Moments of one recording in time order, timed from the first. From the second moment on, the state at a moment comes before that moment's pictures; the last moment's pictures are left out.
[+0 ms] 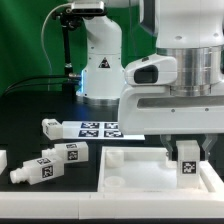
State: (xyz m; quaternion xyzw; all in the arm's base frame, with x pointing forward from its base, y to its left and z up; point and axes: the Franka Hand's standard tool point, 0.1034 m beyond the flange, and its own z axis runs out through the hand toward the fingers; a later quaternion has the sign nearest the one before) arm 0.640 0.101 0.070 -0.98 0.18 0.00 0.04
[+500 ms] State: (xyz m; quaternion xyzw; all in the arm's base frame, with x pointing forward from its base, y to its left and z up) arm 0.642 0.114 0.069 -0.82 0.57 0.03 0.04
